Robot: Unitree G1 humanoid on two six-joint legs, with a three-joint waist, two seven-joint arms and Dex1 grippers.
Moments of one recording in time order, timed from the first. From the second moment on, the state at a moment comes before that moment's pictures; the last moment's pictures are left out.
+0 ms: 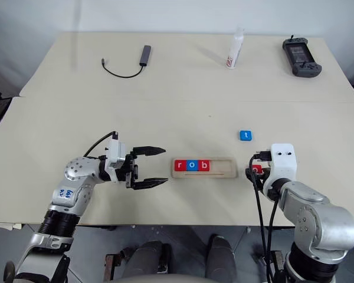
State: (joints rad) left arm -0.38 0.45 -0.08 0.11 -0.40 0.02 -1.17; right arm -0.25 -0.41 -0.39 -0.74 0.33 1.61 0.24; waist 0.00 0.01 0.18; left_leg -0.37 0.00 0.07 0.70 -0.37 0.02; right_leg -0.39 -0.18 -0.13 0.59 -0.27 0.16
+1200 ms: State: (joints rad) left arm -0.23 0.52 -0.04 -0.11 -0.39 0.09 -1.03; right arm -0.53 -1.01 0.18 0.28 0.10 0.25 1.40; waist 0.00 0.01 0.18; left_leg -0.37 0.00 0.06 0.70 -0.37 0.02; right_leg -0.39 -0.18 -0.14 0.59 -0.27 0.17
